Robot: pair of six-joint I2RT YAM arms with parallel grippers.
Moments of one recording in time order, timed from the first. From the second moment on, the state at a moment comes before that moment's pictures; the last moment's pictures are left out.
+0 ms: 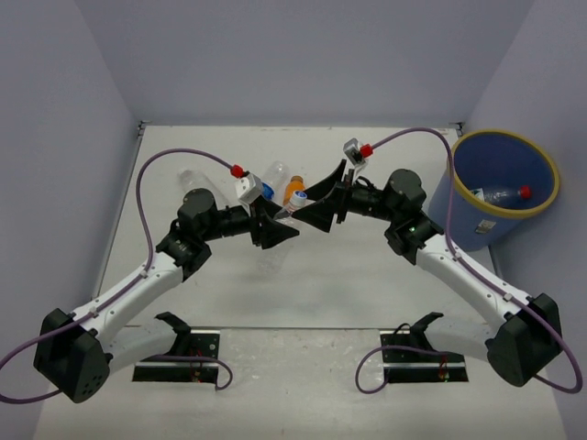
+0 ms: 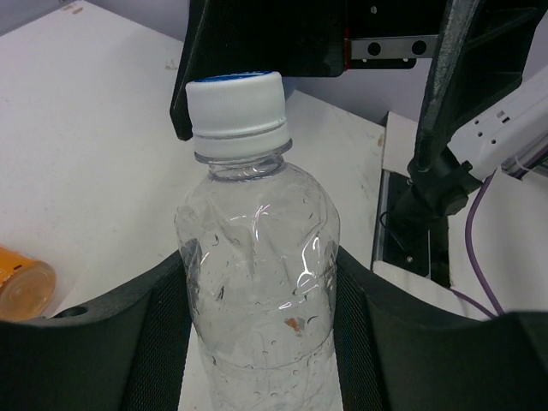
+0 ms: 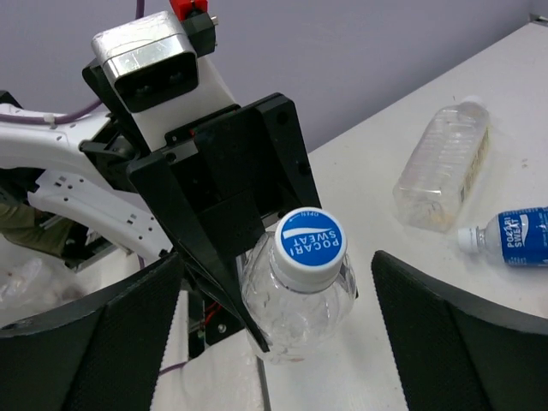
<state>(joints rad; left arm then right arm) -0.56 1.05 0.71 0.30 0.73 -0.25 0.56 1.15 0.89 0.35 -0.76 0.55</state>
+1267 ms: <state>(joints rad) -0.56 1.14 0.84 0.09 0.36 -0.27 0.12 0.96 1.24 0.04 0.54 0.04</state>
